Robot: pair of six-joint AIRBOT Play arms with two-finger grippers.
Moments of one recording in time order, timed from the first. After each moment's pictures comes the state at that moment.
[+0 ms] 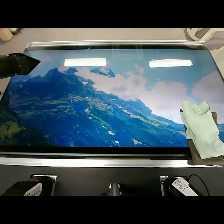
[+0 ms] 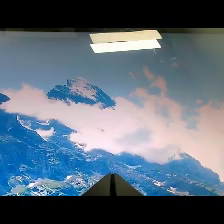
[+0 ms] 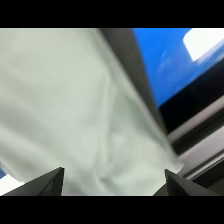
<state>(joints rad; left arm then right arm) 0.00 -1.04 1.48 1.03 -1.07 -1.35 -0.94 -1.15 1.19 -1.42 1.31 1.24</state>
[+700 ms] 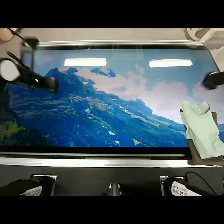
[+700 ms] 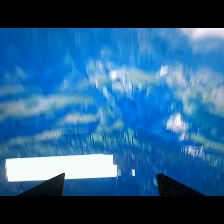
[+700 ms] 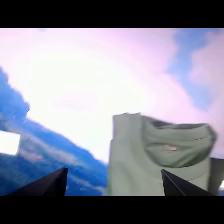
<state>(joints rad) -0.24 -1.29 1.50 1.68 -1.36 -1.69 -0.27 -1.35 1.72 -1.42 1.52 1.07</state>
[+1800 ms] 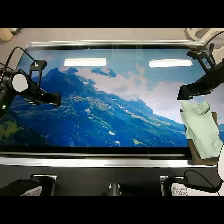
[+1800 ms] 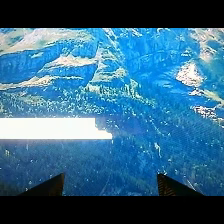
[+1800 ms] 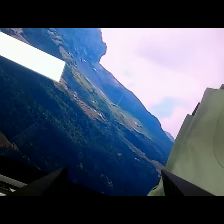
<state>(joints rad) -0.24 -1.24 1.36 1.67 -1.39 -1.75 -0.16 -1.45 1.73 -1.39 1.69 1.07</state>
